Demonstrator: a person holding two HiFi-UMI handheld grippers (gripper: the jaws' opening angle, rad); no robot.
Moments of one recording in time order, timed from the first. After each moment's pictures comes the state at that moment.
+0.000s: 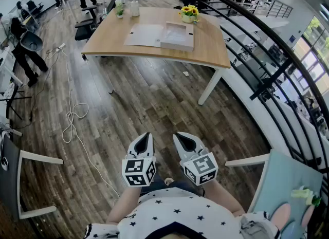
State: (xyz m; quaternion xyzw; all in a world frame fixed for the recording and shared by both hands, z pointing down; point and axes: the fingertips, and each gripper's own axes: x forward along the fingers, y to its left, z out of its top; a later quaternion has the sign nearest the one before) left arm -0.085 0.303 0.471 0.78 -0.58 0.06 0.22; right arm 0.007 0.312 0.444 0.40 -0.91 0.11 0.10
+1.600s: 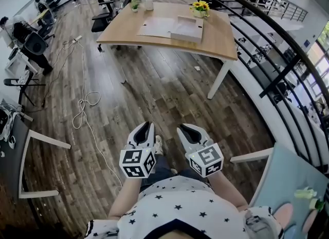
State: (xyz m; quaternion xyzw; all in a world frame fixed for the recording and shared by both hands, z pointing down) left arm -0.067 0.371 0.442 0.78 -0.60 0.03 0.19; right arm 0.037 0.383 0.443 0.36 -0.92 0.10 0.10
